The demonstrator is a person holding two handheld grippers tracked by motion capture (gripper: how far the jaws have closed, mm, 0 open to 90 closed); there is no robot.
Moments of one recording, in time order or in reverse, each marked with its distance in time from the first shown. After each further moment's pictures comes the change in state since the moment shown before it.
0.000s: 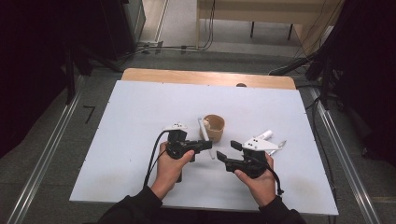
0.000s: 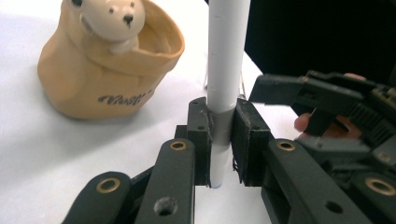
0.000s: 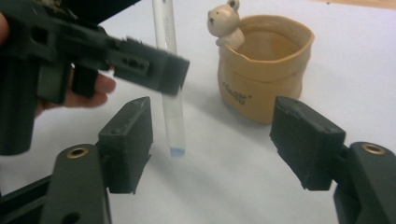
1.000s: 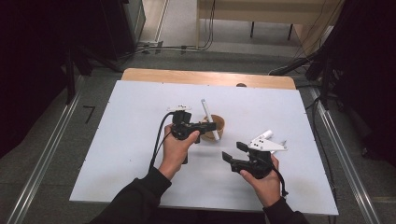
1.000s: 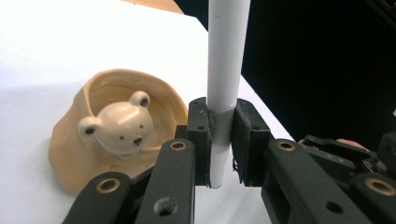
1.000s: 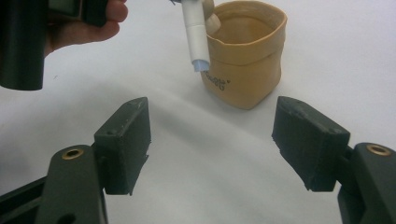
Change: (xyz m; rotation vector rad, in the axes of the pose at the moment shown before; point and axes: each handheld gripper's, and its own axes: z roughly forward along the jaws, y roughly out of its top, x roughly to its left) left arm 0.003 0.049 0.015 -0.041 0.021 -0.005; right arm -0.012 -0.007 -0.006 0.014 -0.017 0.035
